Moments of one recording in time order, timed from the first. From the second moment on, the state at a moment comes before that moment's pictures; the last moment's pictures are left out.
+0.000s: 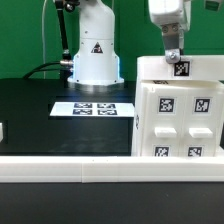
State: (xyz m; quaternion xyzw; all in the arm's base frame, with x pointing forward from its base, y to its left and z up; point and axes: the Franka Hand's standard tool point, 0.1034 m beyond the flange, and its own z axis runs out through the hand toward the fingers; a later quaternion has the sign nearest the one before) arm 0.621 0.076 0.162 -0.53 0.84 0.00 0.12
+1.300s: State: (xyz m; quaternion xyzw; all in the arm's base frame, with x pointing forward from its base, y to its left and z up) arm 0.627 0.086 0.183 -0.52 0.84 0.02 0.15
